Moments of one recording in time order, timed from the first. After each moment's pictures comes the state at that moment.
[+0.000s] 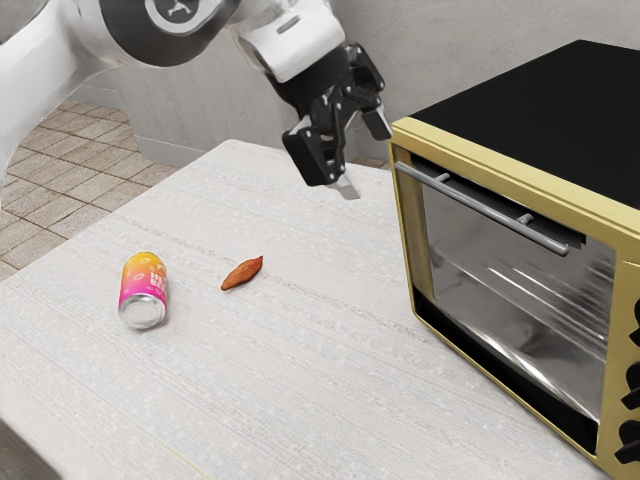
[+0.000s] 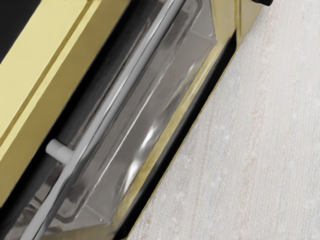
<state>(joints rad) -0.01 0.18 -0.18 -1.10 -0.10 1.59 1.22</state>
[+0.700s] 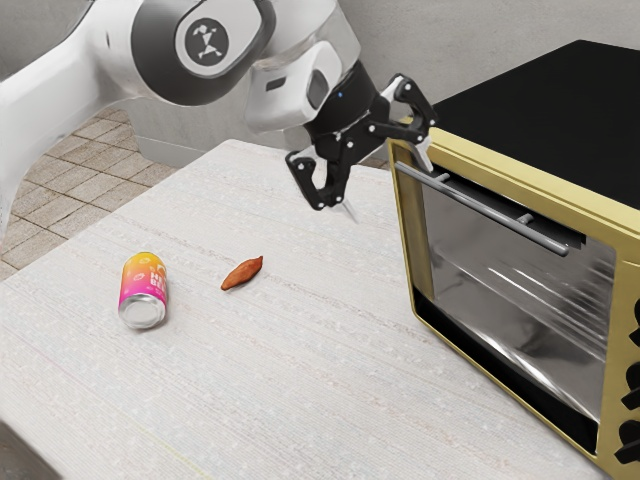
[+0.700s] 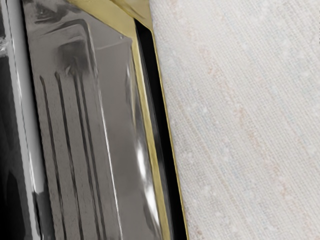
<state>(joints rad) -0.03 0.13 -0.20 -1.24 -0.09 1.69 1.86</state>
